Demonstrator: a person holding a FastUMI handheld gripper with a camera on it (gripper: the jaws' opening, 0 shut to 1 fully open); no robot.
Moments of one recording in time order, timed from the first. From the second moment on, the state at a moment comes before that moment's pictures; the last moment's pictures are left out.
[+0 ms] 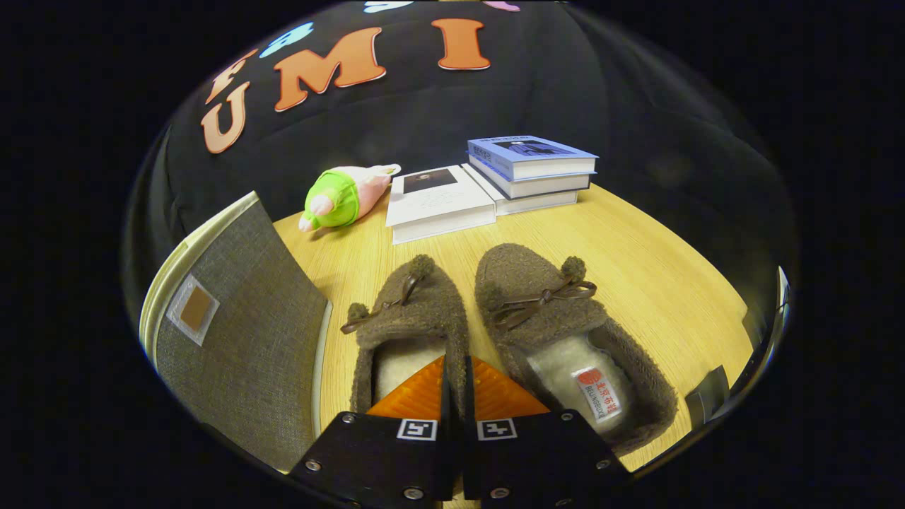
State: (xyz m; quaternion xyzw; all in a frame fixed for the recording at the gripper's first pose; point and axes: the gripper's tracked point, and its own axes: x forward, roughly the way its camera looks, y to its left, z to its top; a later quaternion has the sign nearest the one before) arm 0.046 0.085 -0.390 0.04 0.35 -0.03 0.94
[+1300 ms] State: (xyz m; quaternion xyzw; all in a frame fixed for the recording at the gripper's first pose) arm 0.060 0.197 -0.172 0.10 0.21 0.05 0.97
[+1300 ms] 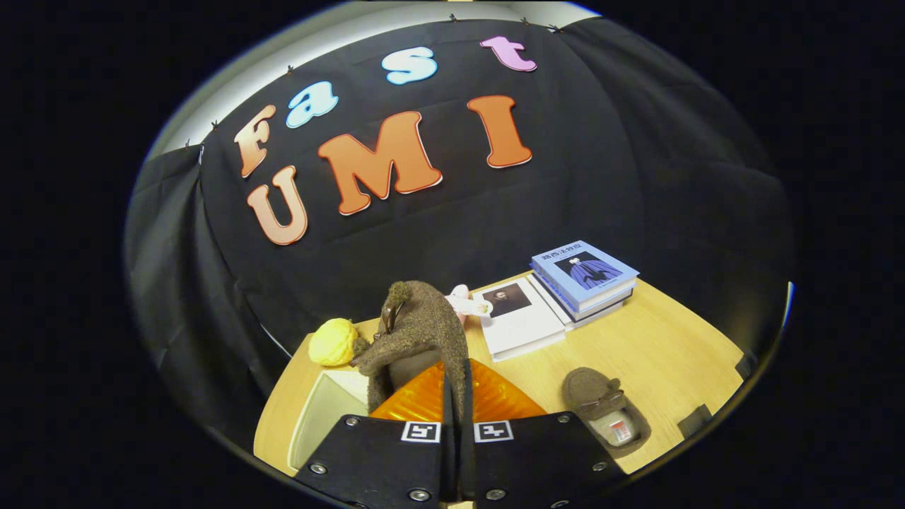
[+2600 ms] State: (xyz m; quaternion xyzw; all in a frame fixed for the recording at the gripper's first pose) arm 0.023 0.351 -0.210 0.05 0.25 0.11 0.96
